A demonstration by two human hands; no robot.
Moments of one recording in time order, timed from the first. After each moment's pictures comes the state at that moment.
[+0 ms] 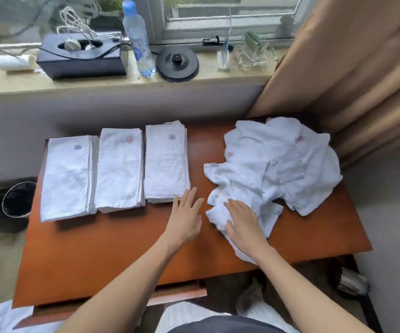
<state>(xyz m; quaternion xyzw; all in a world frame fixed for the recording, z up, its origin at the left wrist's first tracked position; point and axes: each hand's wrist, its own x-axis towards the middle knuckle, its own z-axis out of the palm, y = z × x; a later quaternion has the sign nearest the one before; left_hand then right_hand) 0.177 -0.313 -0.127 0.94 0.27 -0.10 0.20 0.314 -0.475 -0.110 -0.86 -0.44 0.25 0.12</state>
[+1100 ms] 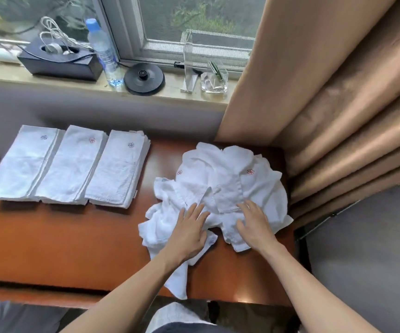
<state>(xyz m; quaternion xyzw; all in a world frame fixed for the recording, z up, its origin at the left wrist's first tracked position) 0.387 -0.498 -0.103 0.91 0.33 -0.01 0.24 0.595 -0.596 -0.077 -0.83 -0.48 0.27 0.10</state>
